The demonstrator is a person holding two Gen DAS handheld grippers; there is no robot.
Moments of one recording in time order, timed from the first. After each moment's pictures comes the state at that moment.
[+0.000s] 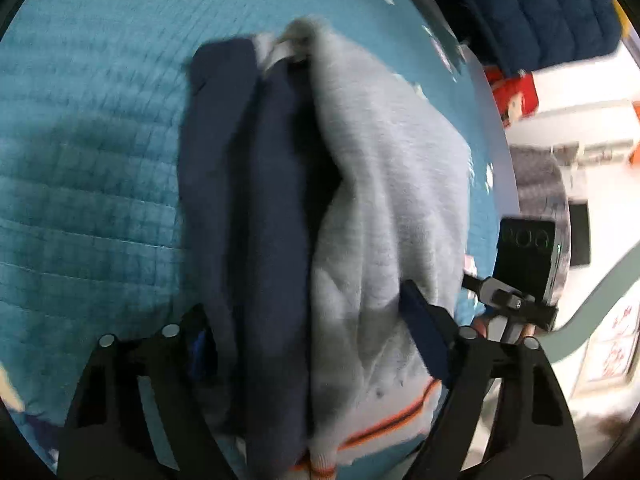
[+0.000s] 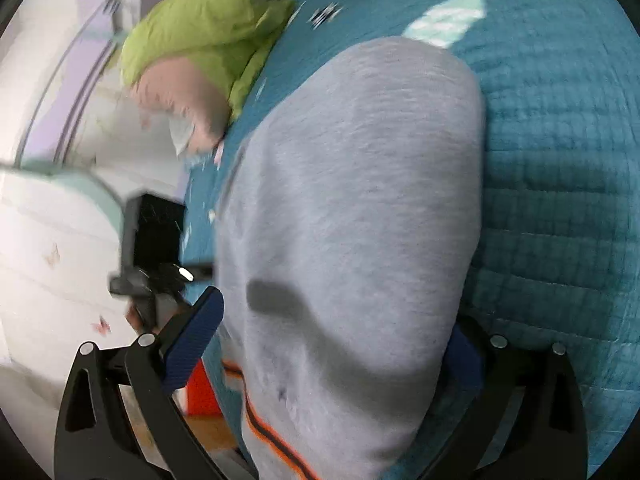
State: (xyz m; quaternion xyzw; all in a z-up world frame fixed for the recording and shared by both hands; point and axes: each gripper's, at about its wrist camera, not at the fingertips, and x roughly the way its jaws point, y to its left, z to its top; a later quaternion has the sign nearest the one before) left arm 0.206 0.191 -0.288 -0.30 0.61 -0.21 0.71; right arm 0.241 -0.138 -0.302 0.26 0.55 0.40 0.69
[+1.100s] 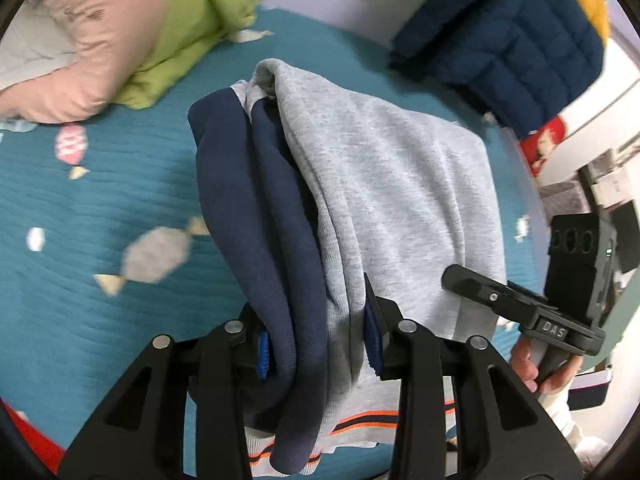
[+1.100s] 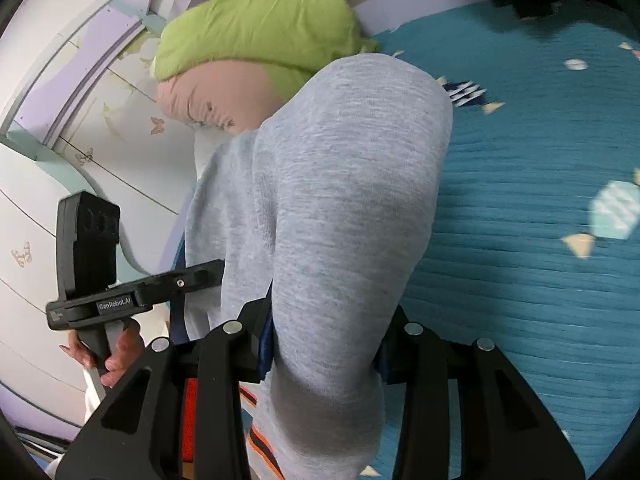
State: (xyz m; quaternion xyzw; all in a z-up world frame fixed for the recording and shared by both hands) left arm 0.204 0.390 -0.062 -0.14 0.56 -0.10 0.81; right arm 0.251 0.100 -0.128 0.18 0.51 0.40 0.74
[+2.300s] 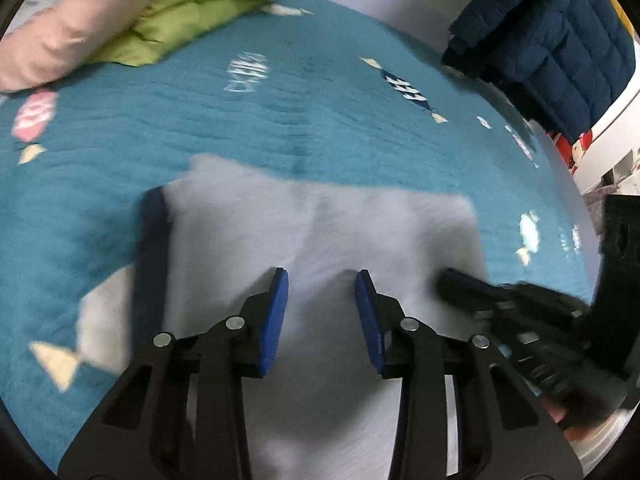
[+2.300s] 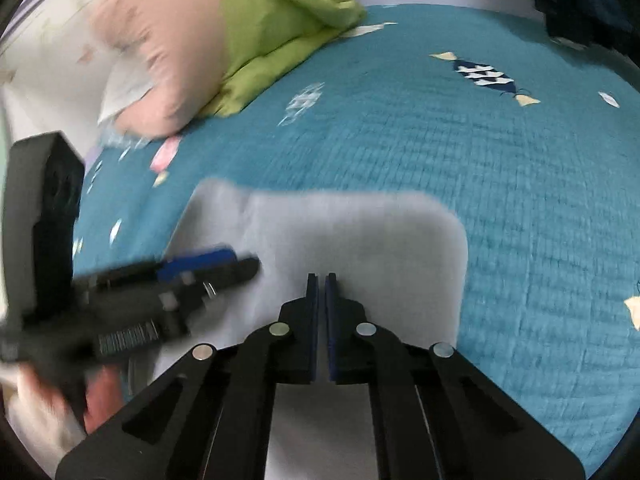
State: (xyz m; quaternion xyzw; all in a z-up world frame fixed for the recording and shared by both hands) left arm 0.247 0.436 -0.233 -0.13 0.51 -0.07 0.85; right arm 0.270 0.202 -0.236 0.00 0.48 0.32 0.82
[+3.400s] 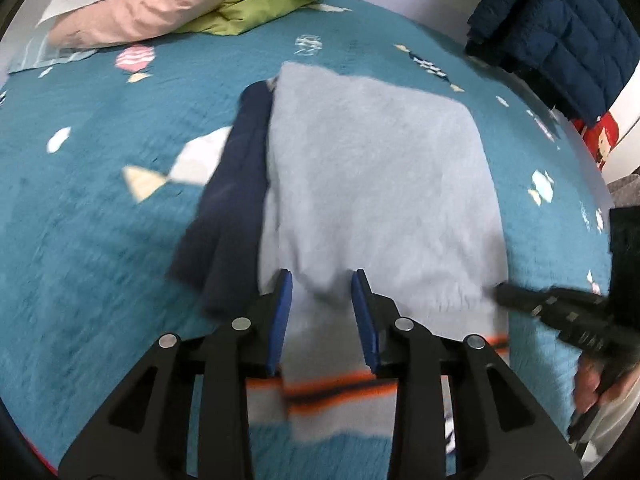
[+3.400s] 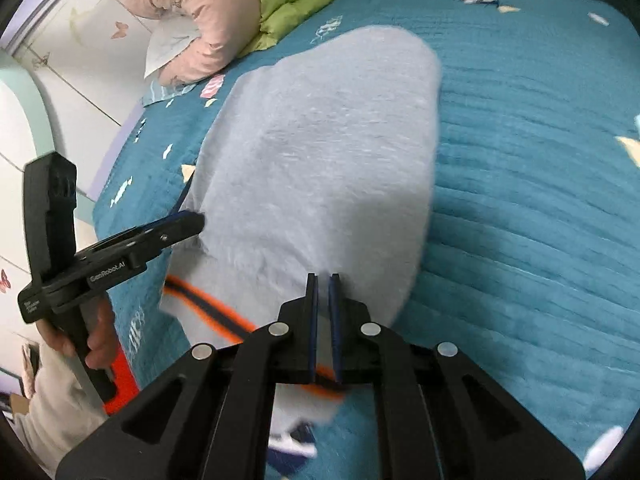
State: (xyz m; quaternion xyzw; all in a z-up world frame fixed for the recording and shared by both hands) left arm 0.117 0.431 -0.217 -0.12 0.51 0.00 0.85; right arm 0.178 0.137 -0.254 0.03 0.54 0.37 0.75
